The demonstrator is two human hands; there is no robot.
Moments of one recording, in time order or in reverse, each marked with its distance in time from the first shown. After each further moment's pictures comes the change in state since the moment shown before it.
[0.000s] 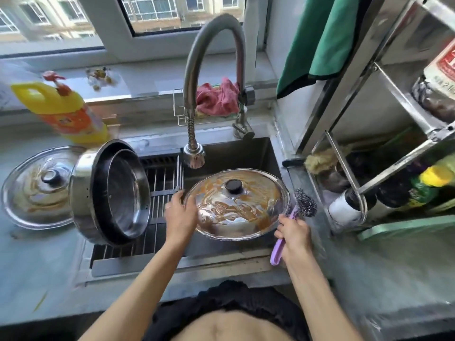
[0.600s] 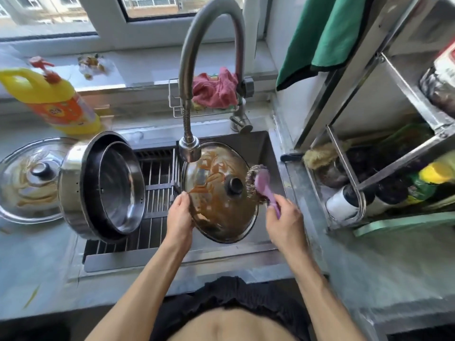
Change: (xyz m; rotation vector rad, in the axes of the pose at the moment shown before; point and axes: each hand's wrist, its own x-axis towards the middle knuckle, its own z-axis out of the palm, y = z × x) left_hand -0.013 -0.005 0.011 -0.749 -0.104 -0.203; right_hand -0.026 -0.012 0.001 -0.956 -0.183 -0.836
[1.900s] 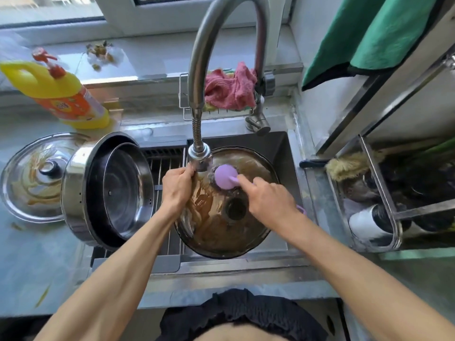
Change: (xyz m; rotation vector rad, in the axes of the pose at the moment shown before) left_hand 0.074 0.067 0.006 0.607 0.064 0.348; right_hand 0.085 -0.052 0.026 -0.661 -0.406 -0.475
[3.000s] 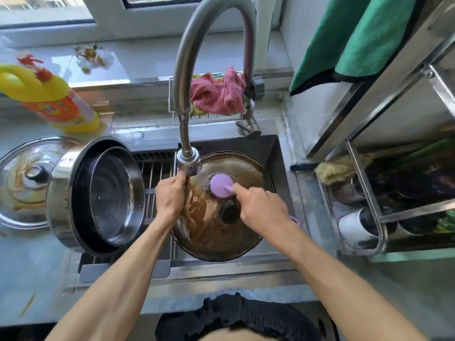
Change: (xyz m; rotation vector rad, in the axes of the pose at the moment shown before) left_hand -0.001 -0.015 0.015 -0.016 0.069 -0.021; right_hand -0.007 0.002 -0.001 0.134 -0.059 0.047
